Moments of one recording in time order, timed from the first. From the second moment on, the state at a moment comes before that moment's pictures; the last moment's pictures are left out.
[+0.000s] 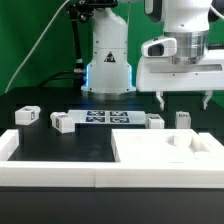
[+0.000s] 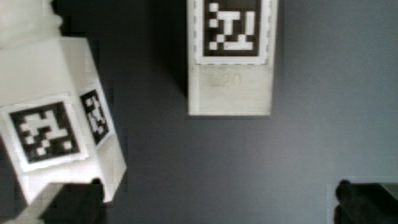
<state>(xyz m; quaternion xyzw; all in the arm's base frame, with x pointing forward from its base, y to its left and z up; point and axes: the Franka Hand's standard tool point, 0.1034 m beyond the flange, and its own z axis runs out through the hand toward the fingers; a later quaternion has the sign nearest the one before) 0.414 0.137 0.051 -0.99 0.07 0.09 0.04</state>
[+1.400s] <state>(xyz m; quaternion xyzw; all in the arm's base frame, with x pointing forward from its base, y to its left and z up) 0.395 0.143 0.021 -0.89 0.07 0.45 0.01</state>
